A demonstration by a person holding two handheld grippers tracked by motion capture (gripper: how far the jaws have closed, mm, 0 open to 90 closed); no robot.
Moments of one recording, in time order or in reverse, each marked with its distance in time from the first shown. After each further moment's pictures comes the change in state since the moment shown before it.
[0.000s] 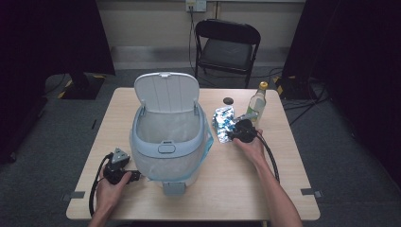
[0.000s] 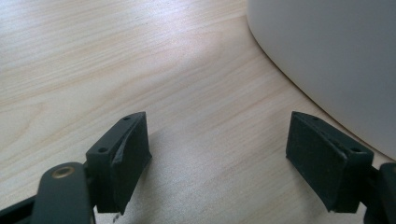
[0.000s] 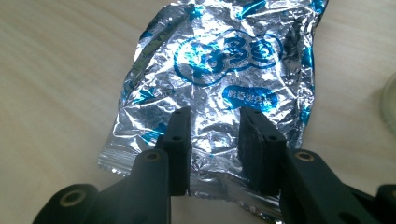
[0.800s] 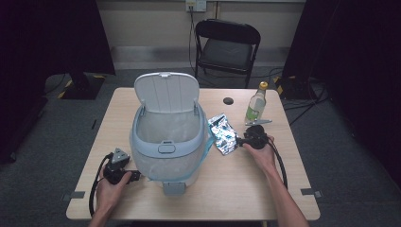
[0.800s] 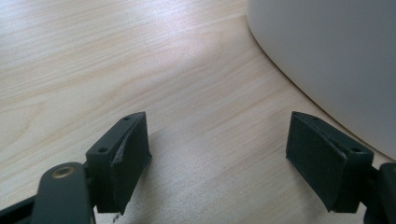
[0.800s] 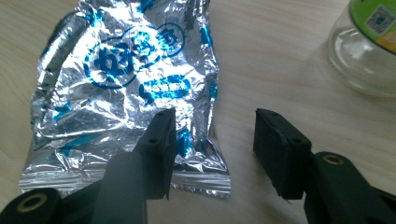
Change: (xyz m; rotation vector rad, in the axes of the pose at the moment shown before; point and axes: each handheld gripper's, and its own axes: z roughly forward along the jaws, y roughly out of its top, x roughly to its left) left arm 0.000 0.000 0.000 0.000 0.000 0.000; right arm -0.015 -0.026 -0.030 0.000 -0.008 0.058
